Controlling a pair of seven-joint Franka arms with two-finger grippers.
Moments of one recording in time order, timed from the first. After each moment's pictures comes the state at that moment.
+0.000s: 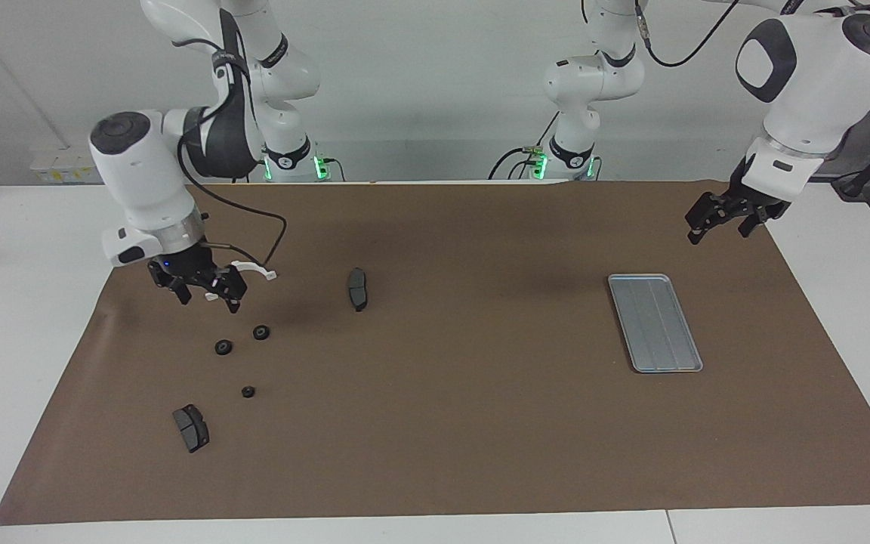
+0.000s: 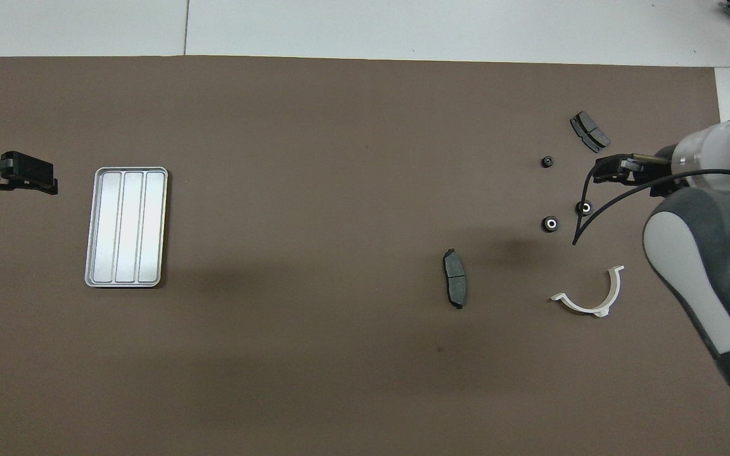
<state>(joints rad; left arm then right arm) 0.05 0.05 -0.05 -1.63 0.01 1.69 -0.06 0.01 0.06 -0.05 -1.85 -0.01 2.04 0.23</state>
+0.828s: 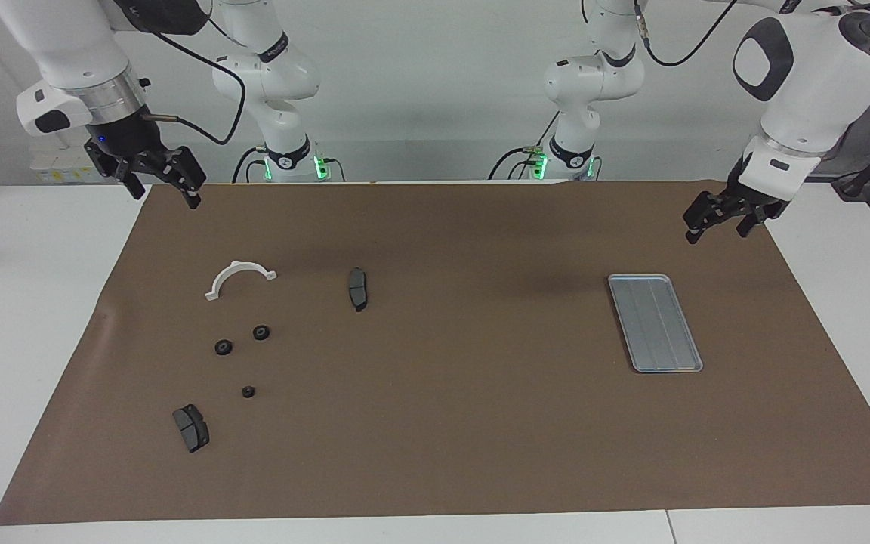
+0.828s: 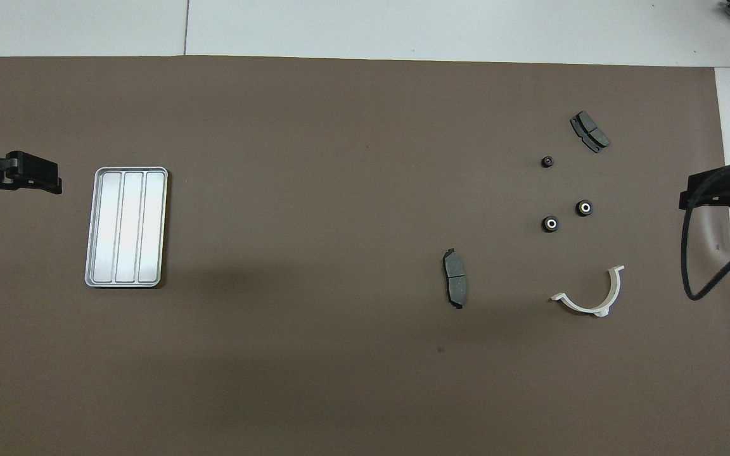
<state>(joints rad) 0.05 0.04 -0.06 -1.63 0.01 1.70 -0.06 0.00 -0.04 -0.04 -1.59 -0.01 1.57 0.18</state>
